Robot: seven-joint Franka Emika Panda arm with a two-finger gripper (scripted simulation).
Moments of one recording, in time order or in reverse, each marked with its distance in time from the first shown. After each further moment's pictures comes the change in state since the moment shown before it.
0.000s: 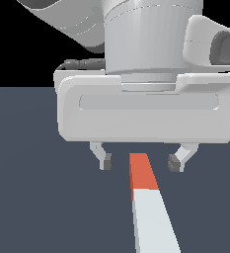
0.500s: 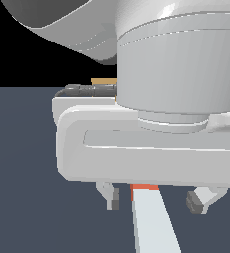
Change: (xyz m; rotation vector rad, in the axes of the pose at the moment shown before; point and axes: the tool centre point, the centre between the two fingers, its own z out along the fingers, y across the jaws) arm -0.036 0.012 0.027 0.011 0.005 0.005
